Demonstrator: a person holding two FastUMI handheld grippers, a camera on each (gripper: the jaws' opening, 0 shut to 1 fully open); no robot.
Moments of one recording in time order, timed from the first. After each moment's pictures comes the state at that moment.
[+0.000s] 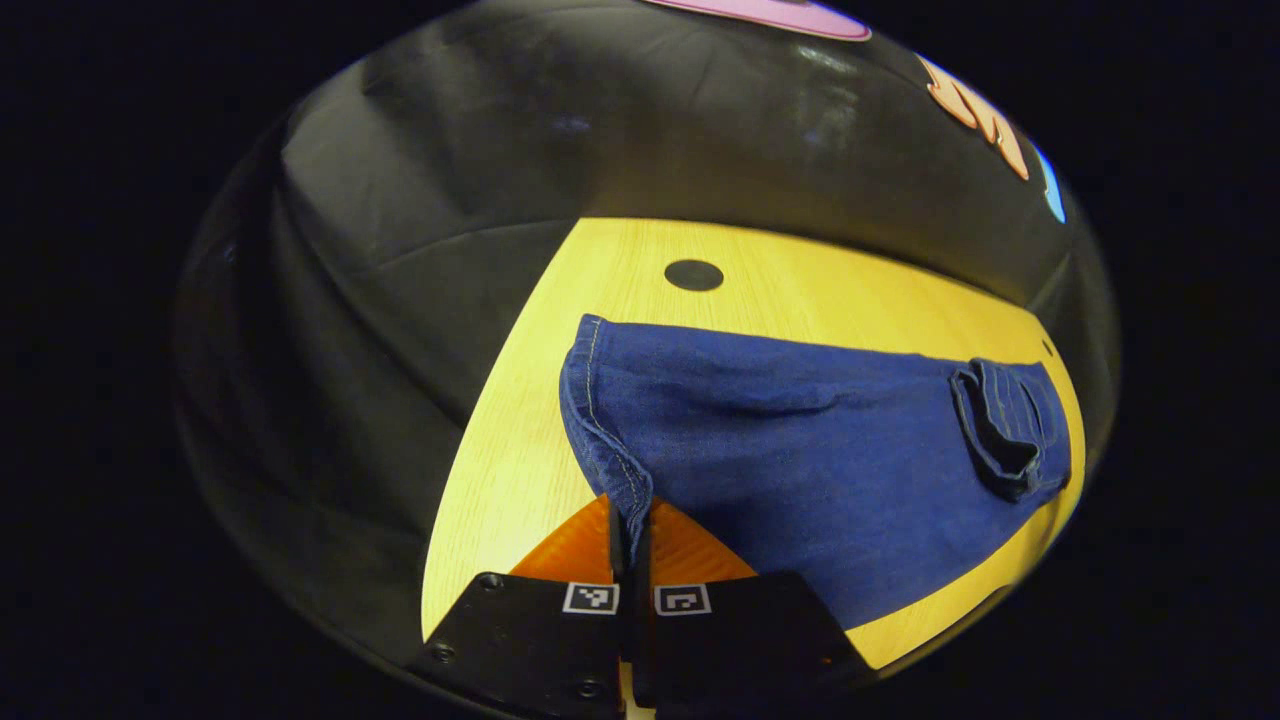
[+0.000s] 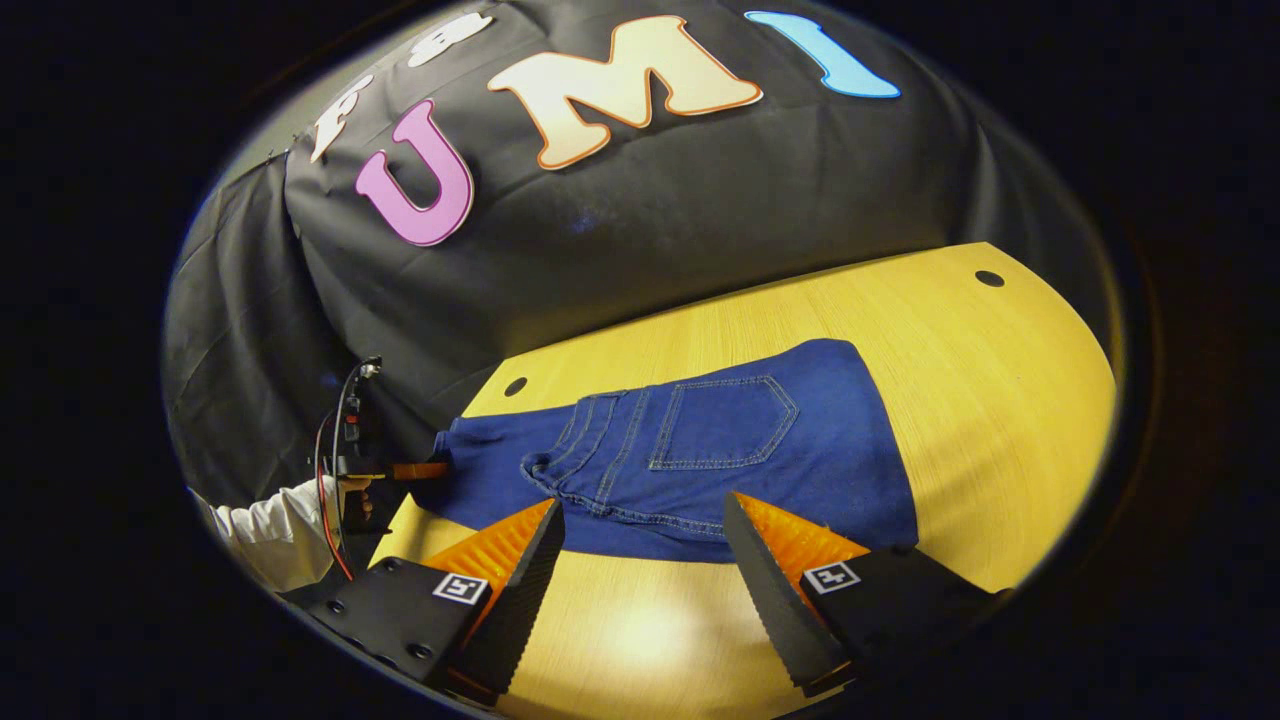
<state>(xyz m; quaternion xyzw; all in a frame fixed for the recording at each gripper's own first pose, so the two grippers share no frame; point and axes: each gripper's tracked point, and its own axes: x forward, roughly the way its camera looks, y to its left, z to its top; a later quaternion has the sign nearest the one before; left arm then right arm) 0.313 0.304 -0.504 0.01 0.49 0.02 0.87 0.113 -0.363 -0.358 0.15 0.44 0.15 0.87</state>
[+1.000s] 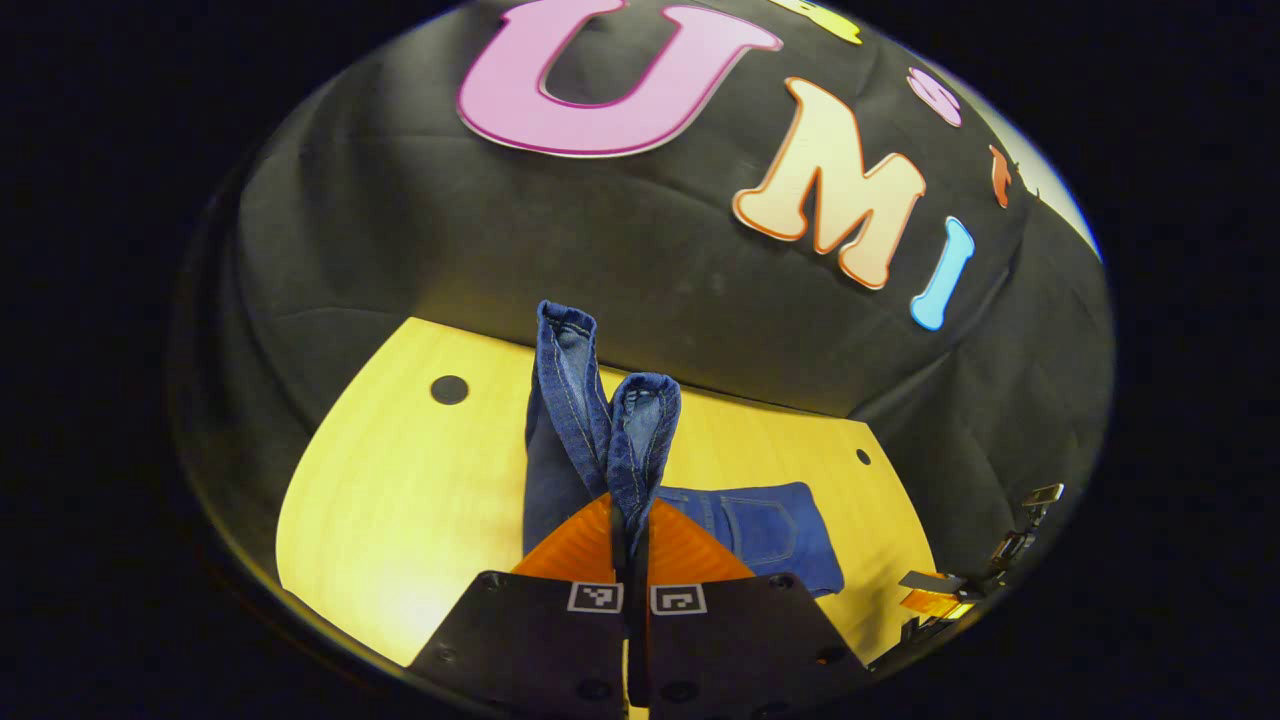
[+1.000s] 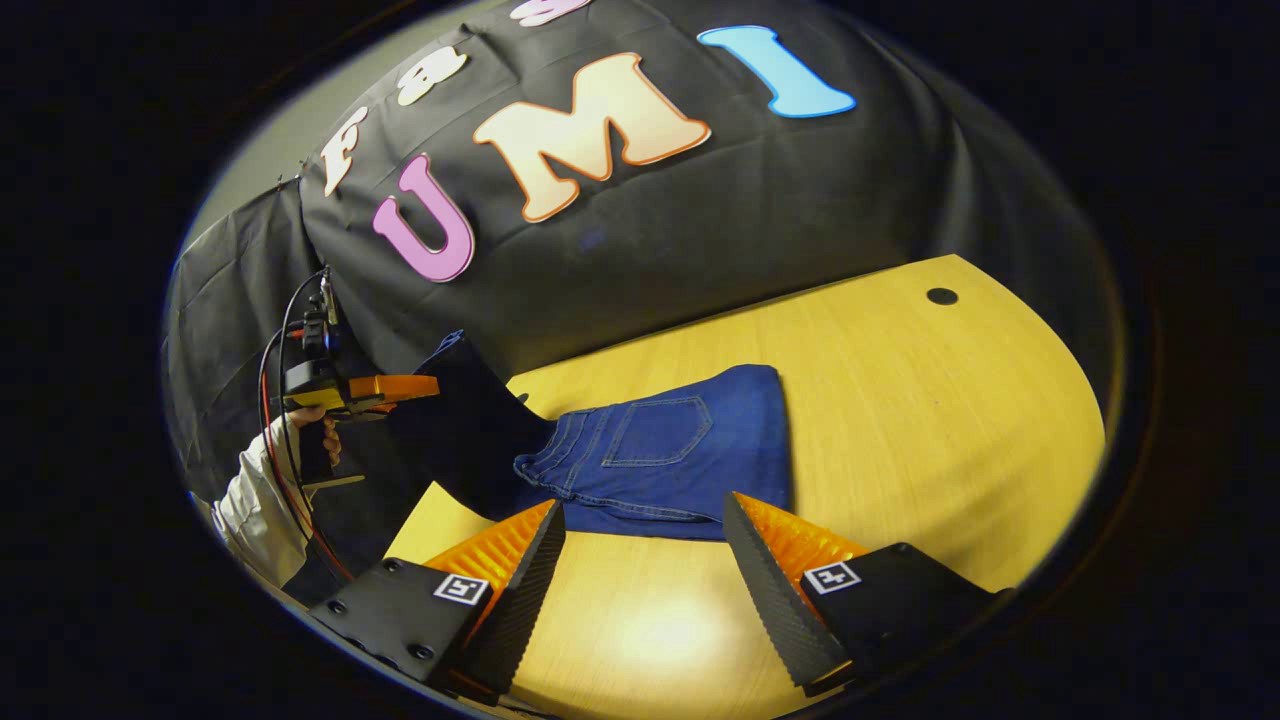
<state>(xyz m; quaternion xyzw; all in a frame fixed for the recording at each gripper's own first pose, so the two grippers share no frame) 0.386 0.068 -0.339 -0.14 0.37 -0.11 0.91 0.094 -0.481 -0.313 0.18 0.42 0.16 0.87</state>
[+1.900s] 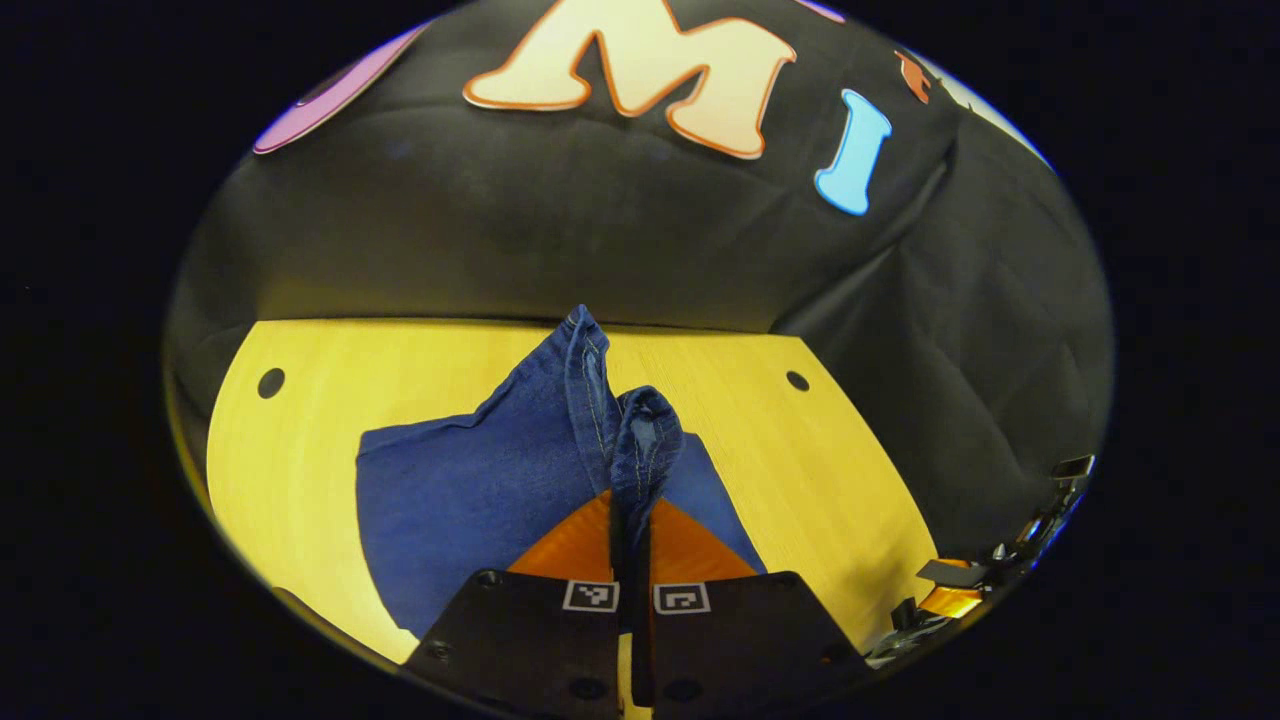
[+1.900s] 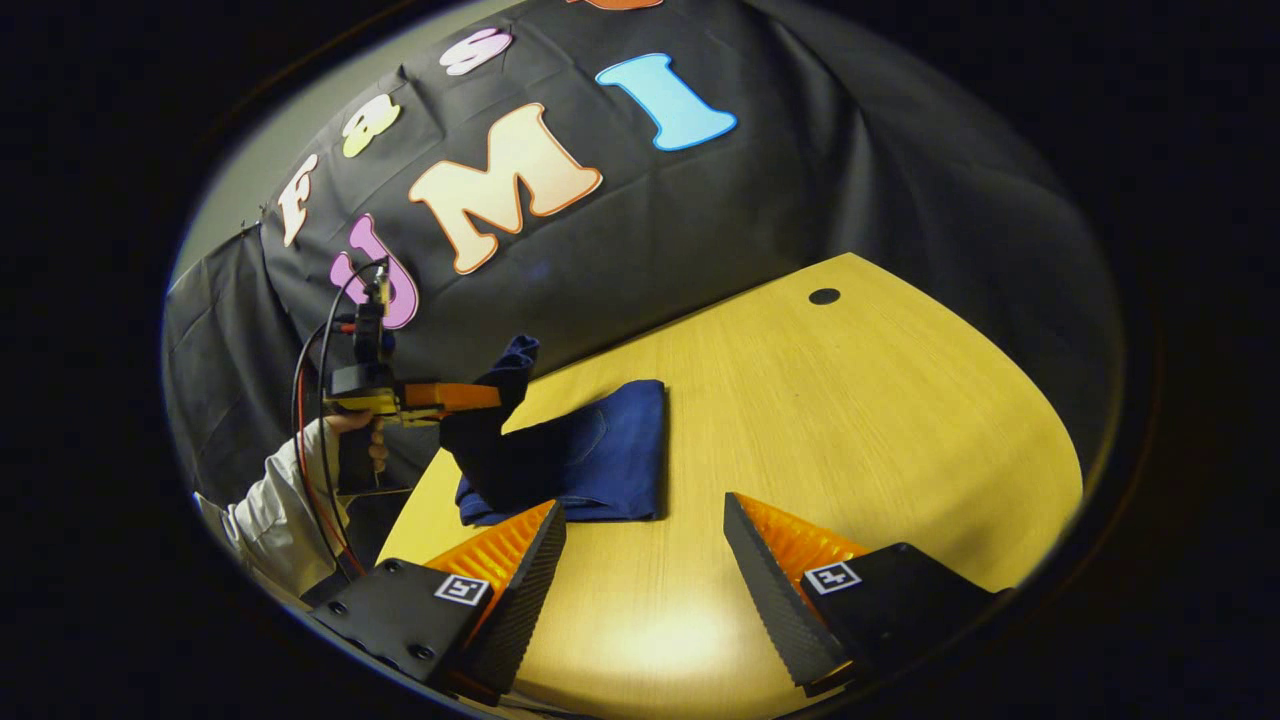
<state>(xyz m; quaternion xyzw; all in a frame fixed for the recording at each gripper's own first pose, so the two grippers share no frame) 0.380 -0.146 -0.422 -0.06 0.45 -0.21 0.87 0.067 -0.604 -0.298 0.20 0.41 0.09 0.89</state>
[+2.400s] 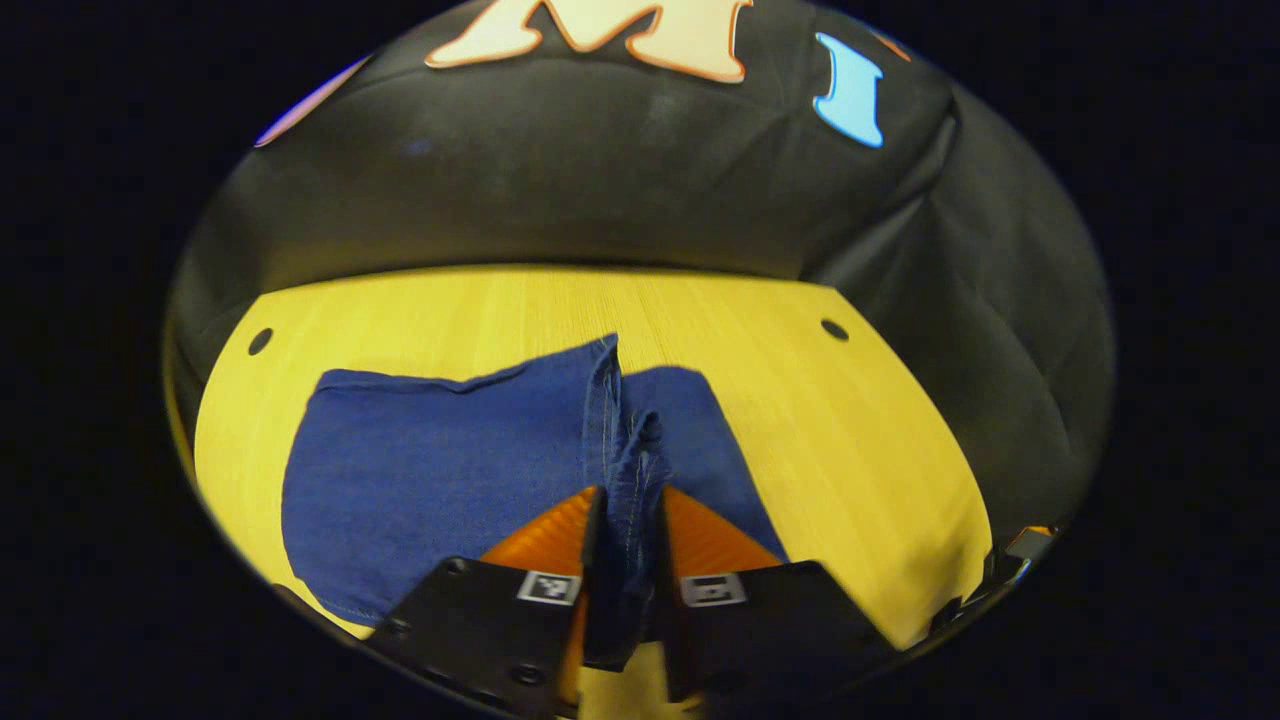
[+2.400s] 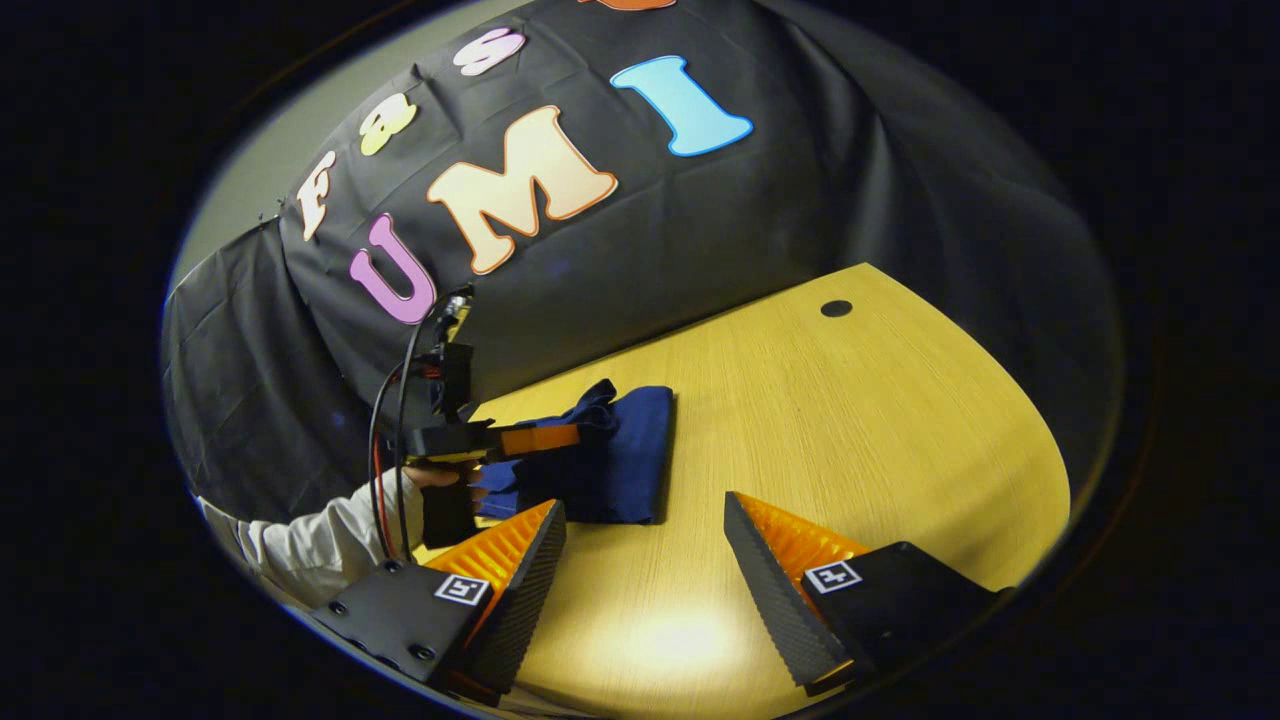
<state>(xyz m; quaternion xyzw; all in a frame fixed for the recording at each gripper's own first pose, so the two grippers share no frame) 0.368 -0.192 -0.448 -0.05 0.38 -0.16 0.91 0.080 -0.606 -0.273 0.19 0.39 0.14 0.89</state>
